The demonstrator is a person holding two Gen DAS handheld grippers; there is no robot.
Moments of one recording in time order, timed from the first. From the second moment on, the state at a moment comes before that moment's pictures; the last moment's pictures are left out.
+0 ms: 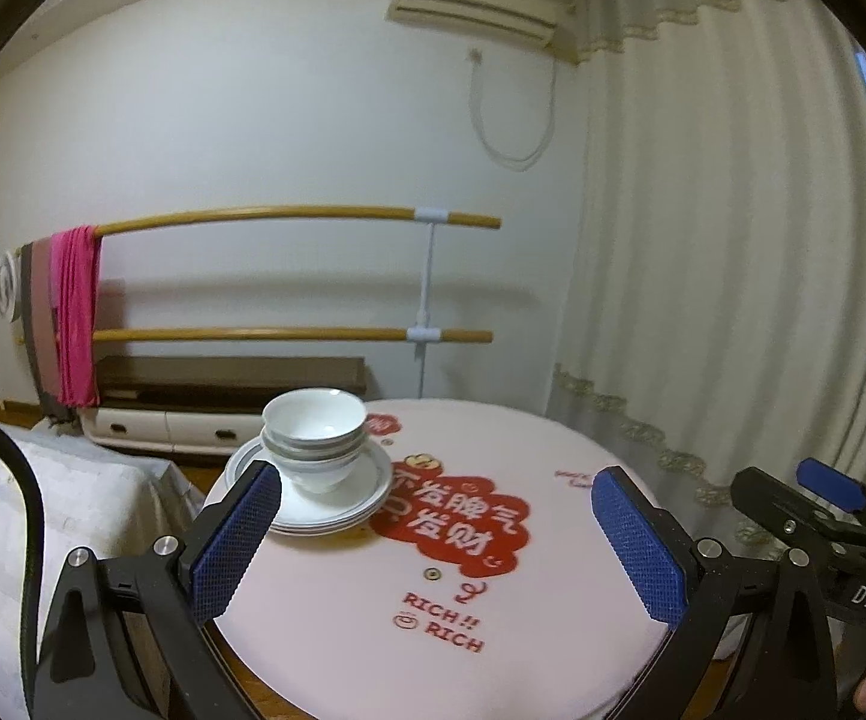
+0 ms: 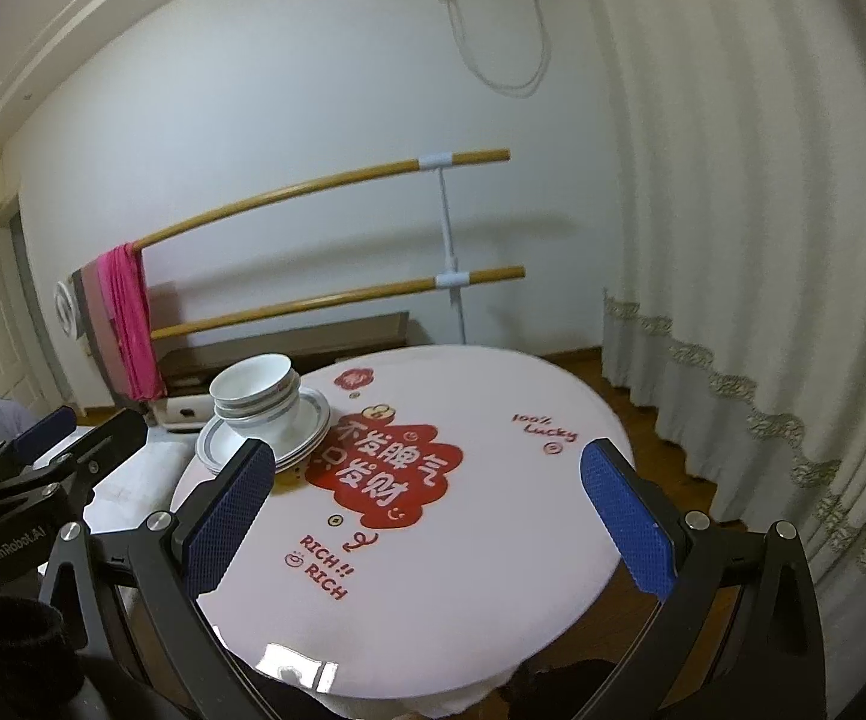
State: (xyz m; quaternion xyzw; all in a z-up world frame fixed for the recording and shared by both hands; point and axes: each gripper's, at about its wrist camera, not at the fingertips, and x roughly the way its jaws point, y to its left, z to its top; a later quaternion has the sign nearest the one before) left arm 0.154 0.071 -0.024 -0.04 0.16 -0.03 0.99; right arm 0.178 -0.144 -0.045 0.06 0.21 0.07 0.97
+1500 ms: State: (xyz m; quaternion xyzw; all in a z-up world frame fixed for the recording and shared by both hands) left arm 0.074 0.047 -0.030 -0.02 0.07 -0.05 1.00; right arm 0.081 -0.149 -0.023 0.06 0.12 0.06 0.99
